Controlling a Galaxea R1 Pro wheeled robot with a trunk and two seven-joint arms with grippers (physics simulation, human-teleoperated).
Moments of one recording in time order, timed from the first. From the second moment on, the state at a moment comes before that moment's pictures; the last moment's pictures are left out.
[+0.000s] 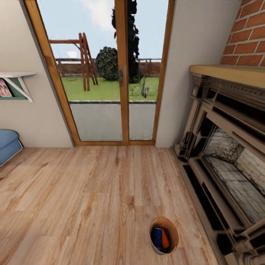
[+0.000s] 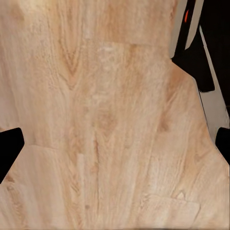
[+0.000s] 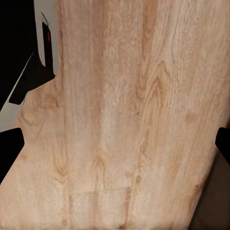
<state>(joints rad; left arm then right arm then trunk) 0.26 0.19 -0.01 0.00 0.18 -0.37 -0.07 0.31 -0.16 0.02 -0.09 -0.05 -0.42 -0.06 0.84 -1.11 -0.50</state>
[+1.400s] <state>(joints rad) 0.25 0.17 -0.04 0.01 0.18 -0.36 -0.07 0.31 -0.16 -0.06 -0.07 -0.05 -0.42 -0.06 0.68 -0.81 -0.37</state>
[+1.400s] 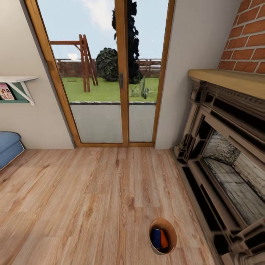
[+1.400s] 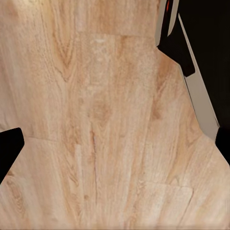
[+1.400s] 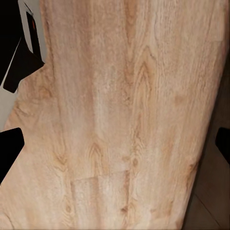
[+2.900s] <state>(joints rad) 0.25 0.13 -0.03 0.00 0.18 -0.35 -0.06 0.29 -0.15 -0.08 -0.07 -0.04 -0.42 -0.07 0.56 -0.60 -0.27</state>
